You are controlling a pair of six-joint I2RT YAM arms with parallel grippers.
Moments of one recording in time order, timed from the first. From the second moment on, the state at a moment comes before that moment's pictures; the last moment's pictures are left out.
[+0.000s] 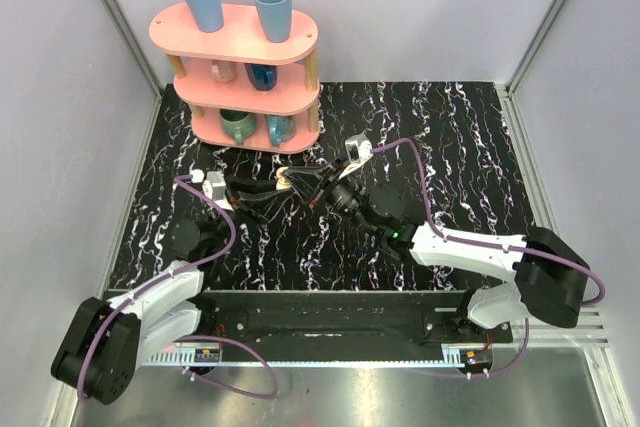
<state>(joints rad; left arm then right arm) -0.39 0.95 0.18 1.27 0.54 -0.55 1.05 1.38 0.80 0.87 0.17 0.53</state>
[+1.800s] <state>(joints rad) -0.39 0.94 0.18 1.24 0.54 -0.54 1.08 1.35 0.83 0.72 0.17 0.45</state>
